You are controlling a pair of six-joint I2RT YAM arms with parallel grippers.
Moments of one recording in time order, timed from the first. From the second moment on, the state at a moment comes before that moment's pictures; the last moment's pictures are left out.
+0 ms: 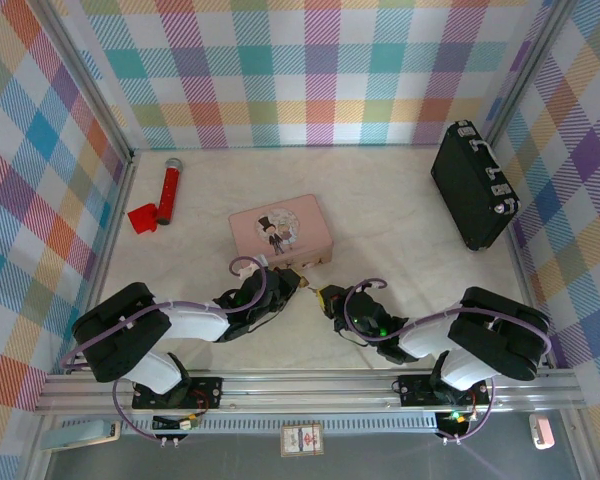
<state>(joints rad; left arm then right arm) -0.88 1.49 0.43 0.58 -0.20 -1.52 1.06 1.46 0.24 0.84 0.31 1.93</state>
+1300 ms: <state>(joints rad) -0.90 1.56 0.43 0.72 -0.29 -1.61 1.06 1.47 0.22 0.95 0.33 1.86</state>
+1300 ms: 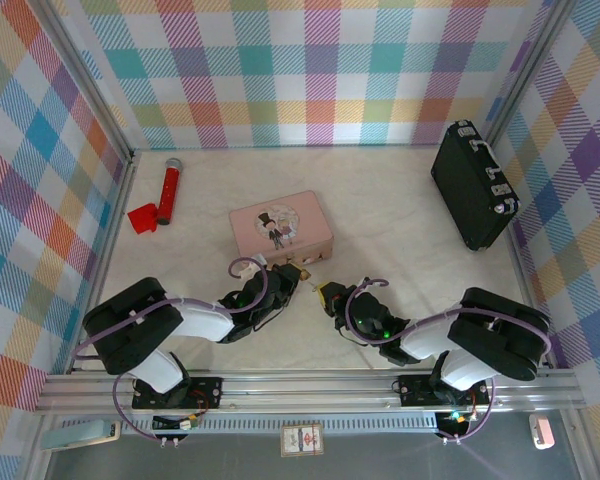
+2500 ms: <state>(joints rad) -0.90 1.60 0.43 0.78 -0.29 -1.65 1.05 1.47 0.21 0.97 0.35 1.86</state>
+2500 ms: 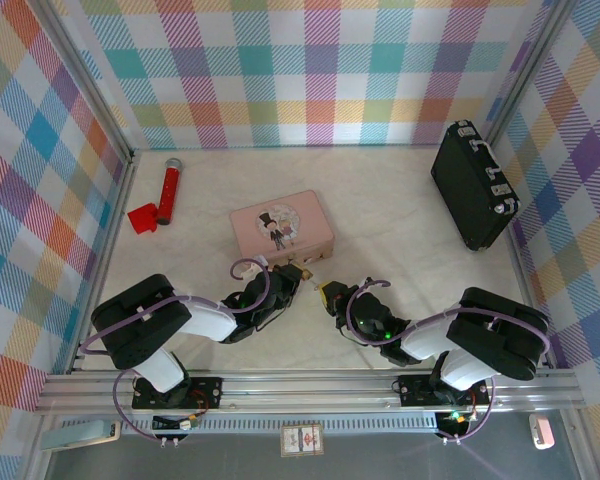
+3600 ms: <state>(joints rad) -0.92 1.61 0.43 0.79 -0.30 -1.65 1.05 1.47 0.21 0.94 0.35 1.86</state>
